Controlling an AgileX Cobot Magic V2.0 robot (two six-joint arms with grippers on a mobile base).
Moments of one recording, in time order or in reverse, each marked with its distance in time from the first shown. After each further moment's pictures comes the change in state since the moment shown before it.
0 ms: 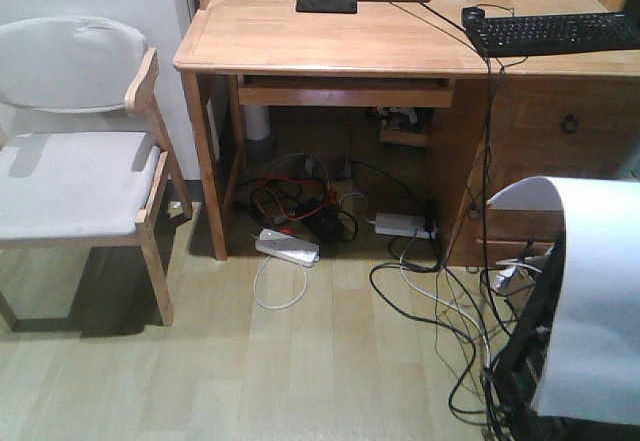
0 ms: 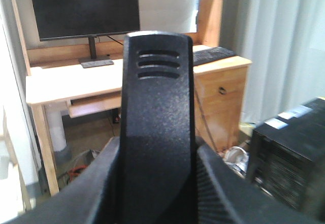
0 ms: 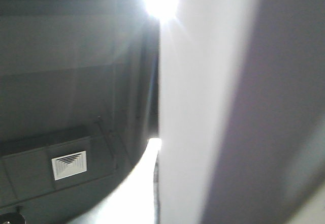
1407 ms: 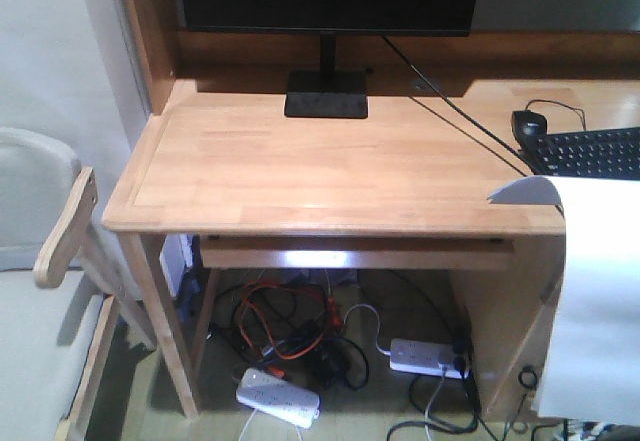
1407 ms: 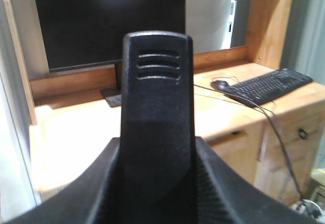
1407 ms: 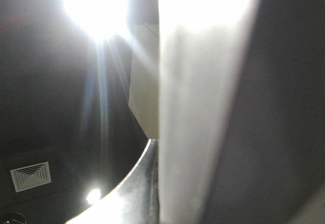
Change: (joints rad) left arm 0.000 0.000 0.000 0.000 0.000 0.000; right arm 0.000 0.000 0.000 0.000 0.001 0.000
